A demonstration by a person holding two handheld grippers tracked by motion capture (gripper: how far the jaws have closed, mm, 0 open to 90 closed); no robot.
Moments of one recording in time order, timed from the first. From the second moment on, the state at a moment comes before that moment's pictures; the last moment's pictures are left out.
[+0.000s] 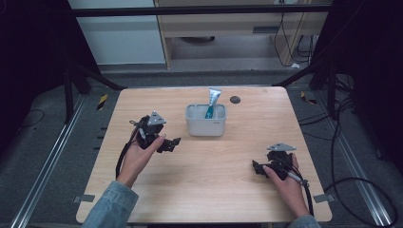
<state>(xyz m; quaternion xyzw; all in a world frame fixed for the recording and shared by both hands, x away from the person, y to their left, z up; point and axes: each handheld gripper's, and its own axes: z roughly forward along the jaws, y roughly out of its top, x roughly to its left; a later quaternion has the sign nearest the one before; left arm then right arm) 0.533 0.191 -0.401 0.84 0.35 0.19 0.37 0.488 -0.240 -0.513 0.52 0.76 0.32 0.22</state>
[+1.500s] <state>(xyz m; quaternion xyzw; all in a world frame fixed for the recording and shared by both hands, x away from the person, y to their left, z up) 0.541 0.281 -0.491 0.81 0.46 0.20 0.31 0.488 -0.240 -0.513 0.52 0.76 0.32 0.23</state>
